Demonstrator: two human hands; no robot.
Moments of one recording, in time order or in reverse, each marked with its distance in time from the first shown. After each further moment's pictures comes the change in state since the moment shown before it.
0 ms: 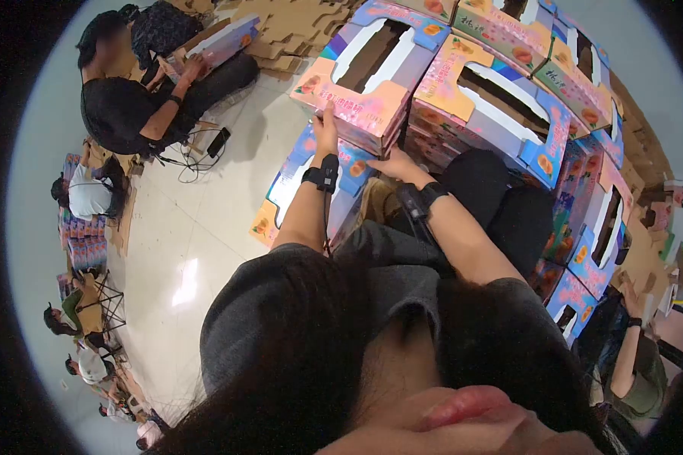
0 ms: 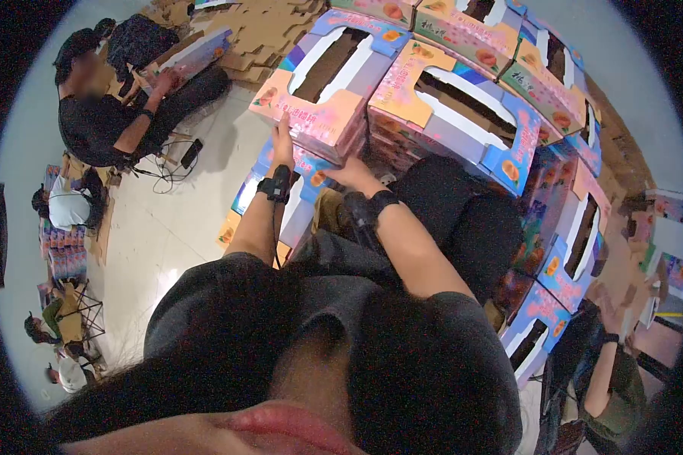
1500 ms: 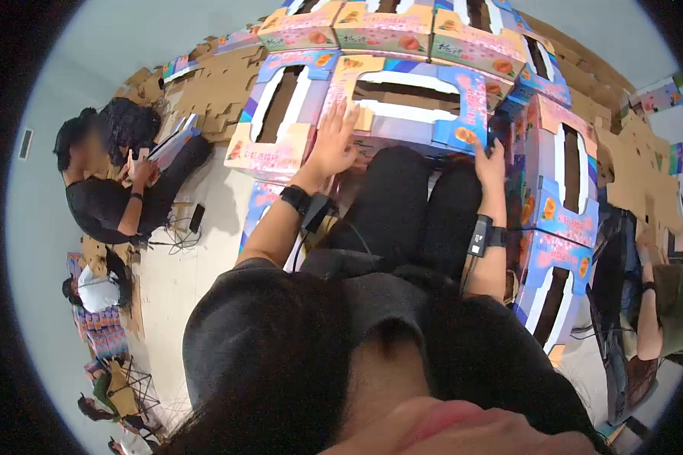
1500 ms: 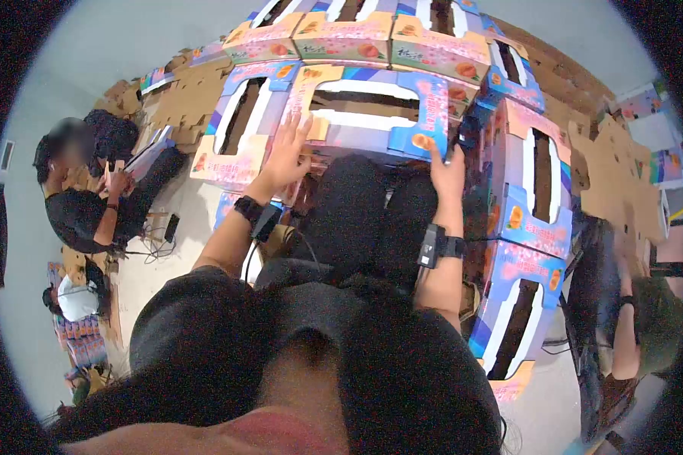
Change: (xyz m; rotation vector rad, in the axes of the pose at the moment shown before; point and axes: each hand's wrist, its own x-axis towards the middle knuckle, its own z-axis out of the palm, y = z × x) left_hand -0.102 0.079 0.167 0.972 -0.781 1.247; right_hand -0.186 0.103 -0.281 -0.039 1.108 0.307
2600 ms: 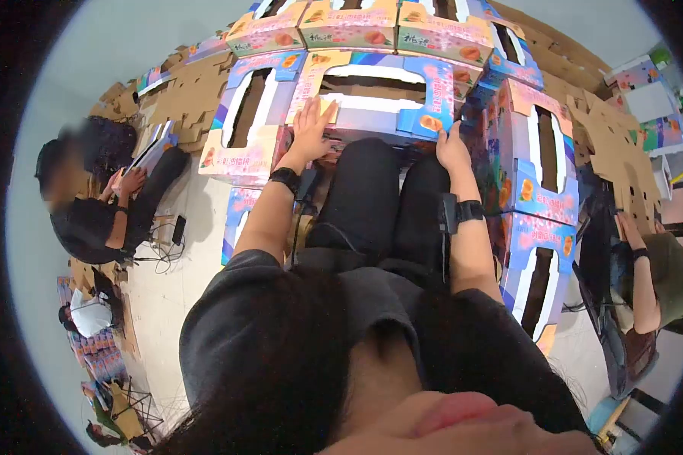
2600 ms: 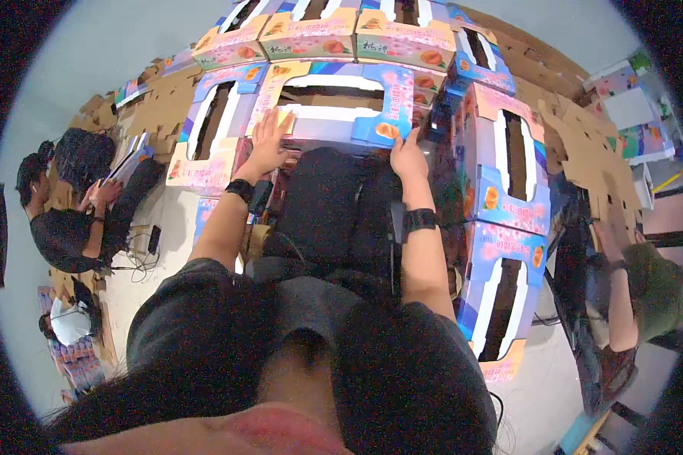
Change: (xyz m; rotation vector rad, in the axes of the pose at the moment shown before) left_hand 0.013 -0.026 0.050 0.062 -0.128 -0.138; right_hand -0.006 -0.021 0.004 -0.342 -0.263 -0.008
